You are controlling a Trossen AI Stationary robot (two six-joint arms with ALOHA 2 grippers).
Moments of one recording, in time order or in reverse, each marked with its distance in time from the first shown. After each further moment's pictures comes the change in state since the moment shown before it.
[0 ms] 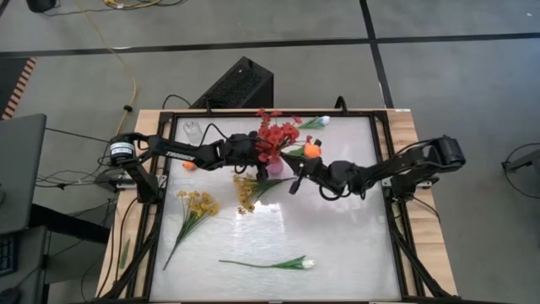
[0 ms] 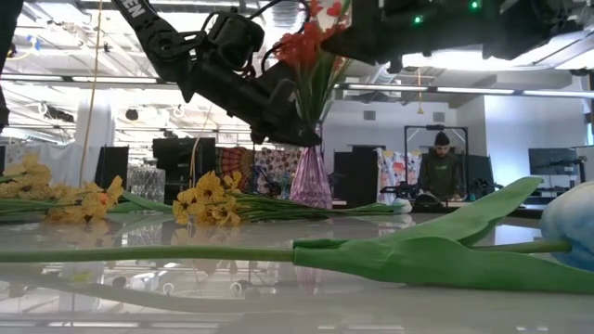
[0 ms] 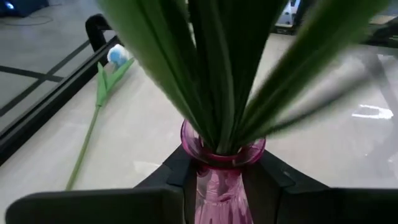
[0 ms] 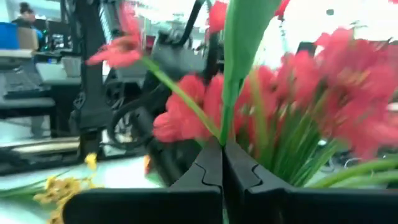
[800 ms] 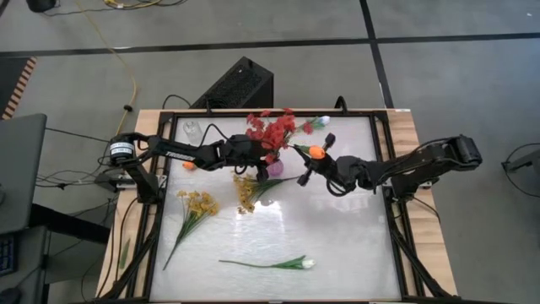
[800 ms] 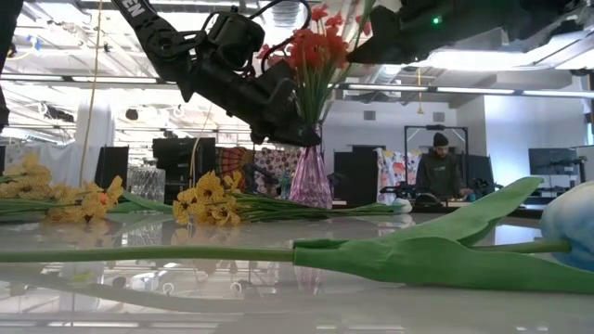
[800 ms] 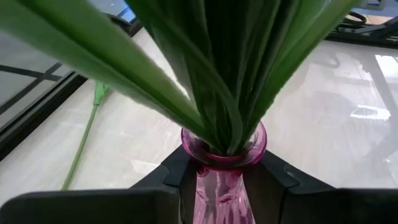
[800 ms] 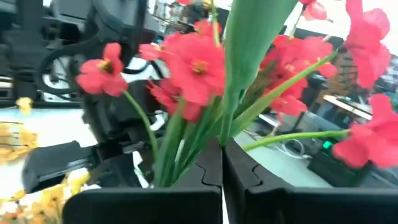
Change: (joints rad) left arm -0.002 0.000 -0.001 -0.013 -0.005 -0.011; right arm -0.002 -0.204 -0.006 -0.304 0.121 -0.116
